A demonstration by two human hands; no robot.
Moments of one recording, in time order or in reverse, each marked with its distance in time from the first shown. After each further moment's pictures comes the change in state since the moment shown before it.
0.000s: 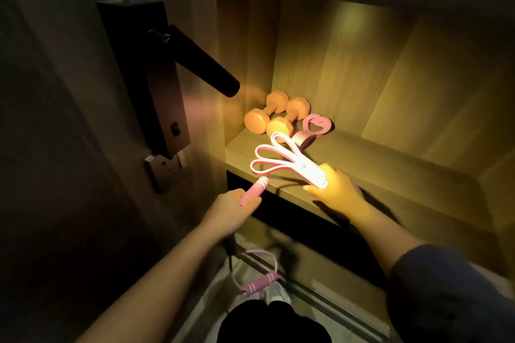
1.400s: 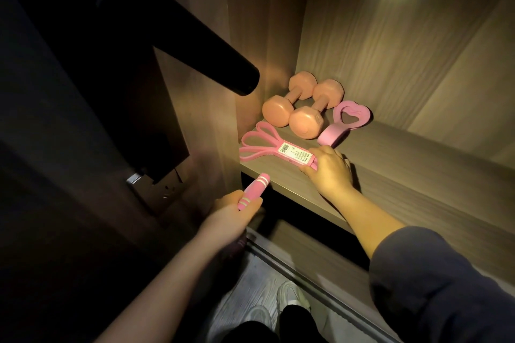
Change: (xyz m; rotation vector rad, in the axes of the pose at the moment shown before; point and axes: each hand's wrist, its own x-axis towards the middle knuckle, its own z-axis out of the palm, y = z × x) left_hand 0.053 -0.044 -0.003 -0.089 0.076 -0.175; right_hand 0.108 -0.025 0.068 -0.134 0.144 -0.094
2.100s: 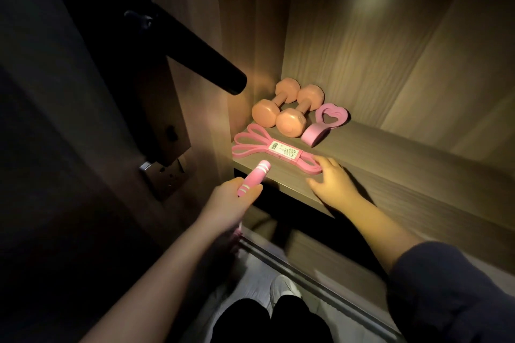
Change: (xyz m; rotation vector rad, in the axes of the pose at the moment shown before) left_hand -0.045 0.041 -0.018 -0.042 -0.021 0.171; right_hand -0.063 0.016 -0.036 0.180 -0.074 0.088
